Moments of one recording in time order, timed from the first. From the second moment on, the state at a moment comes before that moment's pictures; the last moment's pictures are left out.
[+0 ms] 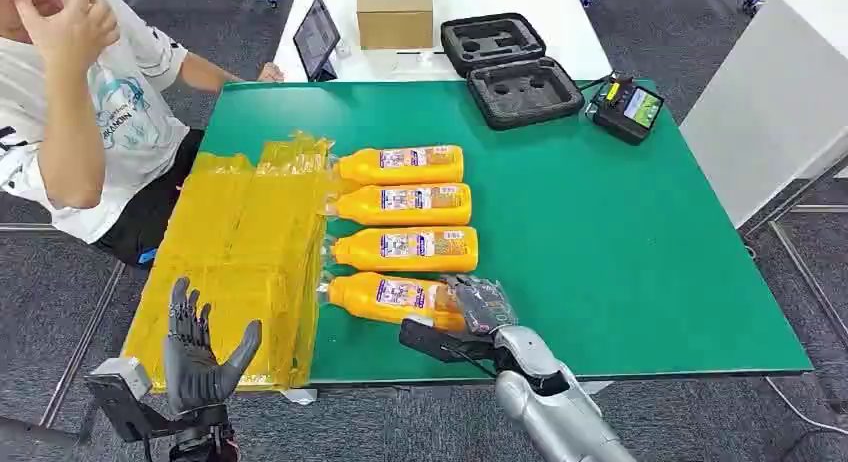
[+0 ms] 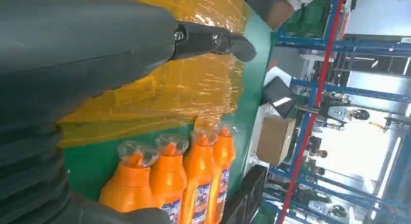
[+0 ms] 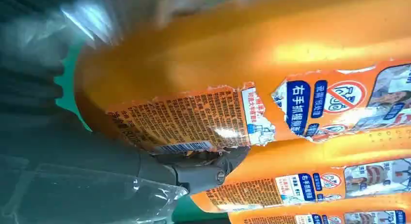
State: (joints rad) left arm 0.21 -0.23 0.01 -1.64 0.22 0.28 -0.58; right arm -0.30 0.00 0.39 -1.07 0.96 -0.12 0.02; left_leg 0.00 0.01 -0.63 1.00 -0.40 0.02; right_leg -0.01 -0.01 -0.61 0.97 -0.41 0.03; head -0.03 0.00
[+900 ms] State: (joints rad) left arm 0.19 -0.25 0.02 -1.61 0.26 0.29 -0.63; right arm -0.20 0.10 0.20 -1.22 0.30 -0.39 -0.57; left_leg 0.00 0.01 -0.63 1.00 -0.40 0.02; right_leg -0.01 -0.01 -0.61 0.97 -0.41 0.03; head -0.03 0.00
